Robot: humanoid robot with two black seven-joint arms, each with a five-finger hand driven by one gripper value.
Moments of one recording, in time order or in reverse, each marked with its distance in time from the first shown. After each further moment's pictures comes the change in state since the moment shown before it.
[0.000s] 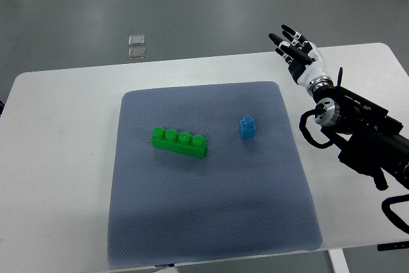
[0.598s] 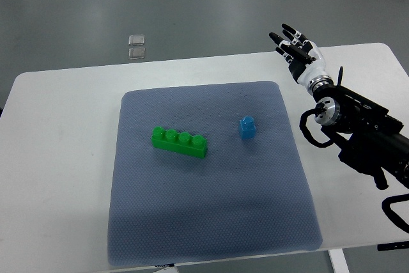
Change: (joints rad) left arm 0.001 0.000 -0.002 -0.002 0.000 0.002 0.001; right arm 0.003 -0.002 0.001 0.000 0.001 0.000 0.000
